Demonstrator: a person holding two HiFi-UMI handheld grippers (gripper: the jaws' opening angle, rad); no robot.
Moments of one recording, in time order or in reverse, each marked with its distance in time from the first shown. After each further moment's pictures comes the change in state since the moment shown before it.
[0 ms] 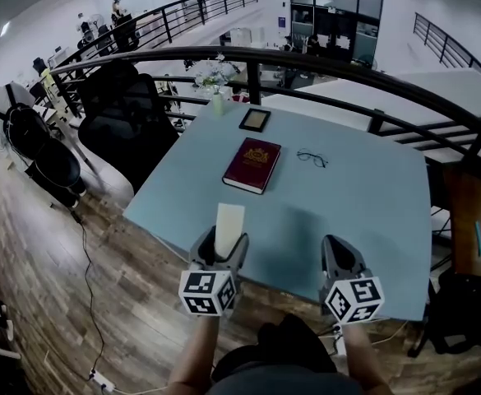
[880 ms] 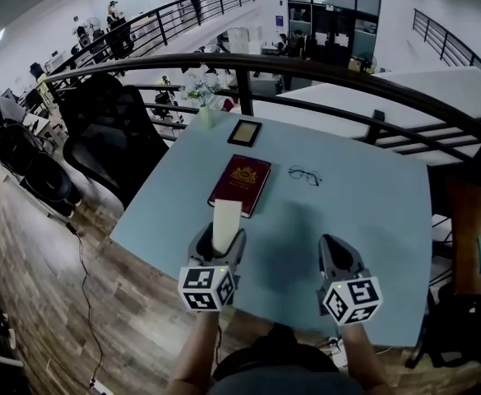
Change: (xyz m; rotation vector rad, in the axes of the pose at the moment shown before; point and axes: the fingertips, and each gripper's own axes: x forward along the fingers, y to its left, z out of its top) left arm 0.110 0.005 0.016 0.014 0.002 0.022; right arm 0.072 -0.064 0.021 -0.013 -0.006 0.018
